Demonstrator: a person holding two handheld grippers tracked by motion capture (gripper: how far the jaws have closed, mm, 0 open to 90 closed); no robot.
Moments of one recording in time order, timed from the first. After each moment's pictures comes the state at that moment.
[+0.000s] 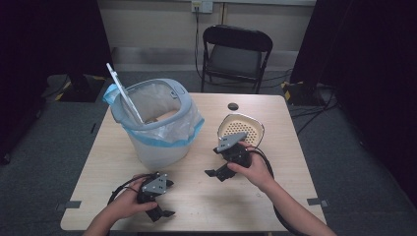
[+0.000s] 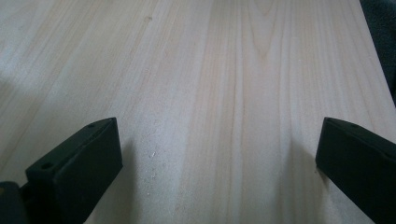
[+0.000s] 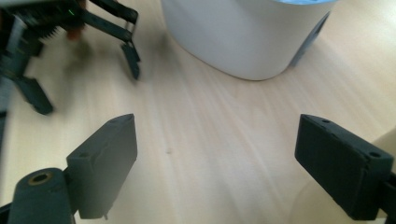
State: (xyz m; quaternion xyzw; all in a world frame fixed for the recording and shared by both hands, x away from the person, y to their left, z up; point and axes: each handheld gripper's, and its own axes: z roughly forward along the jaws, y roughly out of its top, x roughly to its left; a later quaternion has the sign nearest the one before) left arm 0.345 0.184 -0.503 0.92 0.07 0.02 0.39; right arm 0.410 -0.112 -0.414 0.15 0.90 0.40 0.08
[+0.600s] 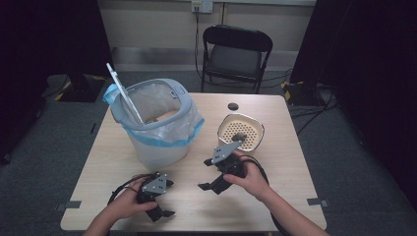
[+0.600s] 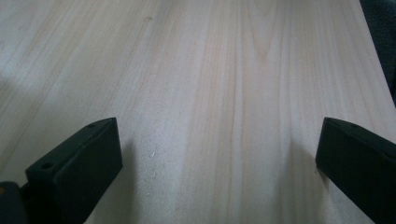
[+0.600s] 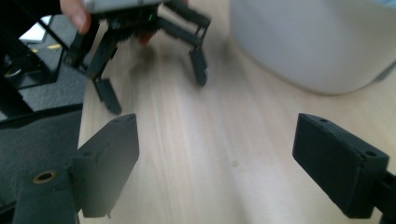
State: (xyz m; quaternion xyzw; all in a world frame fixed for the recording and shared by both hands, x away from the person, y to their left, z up) left arm 0.345 0.184 -0.503 0.92 0.07 0.02 0.39; right arm 0.383 -0.095 -0.421 0.10 0.90 0.42 0.01
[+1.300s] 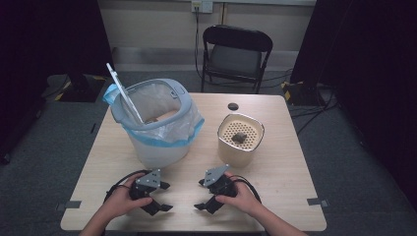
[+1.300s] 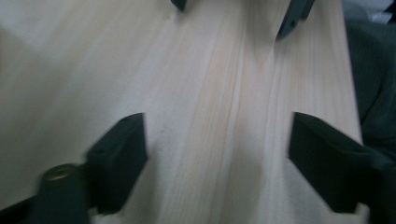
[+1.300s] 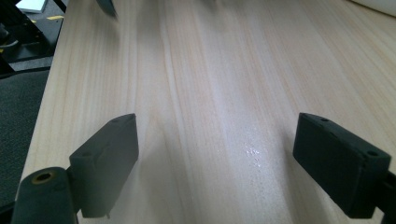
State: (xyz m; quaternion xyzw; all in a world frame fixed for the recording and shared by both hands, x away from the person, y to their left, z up) left arm 0.344 0.204 -0.477 0.90 0.16 -0.01 0.40; right arm 0.364 -0.080 -0.498 0.08 0.91 0.40 0.00
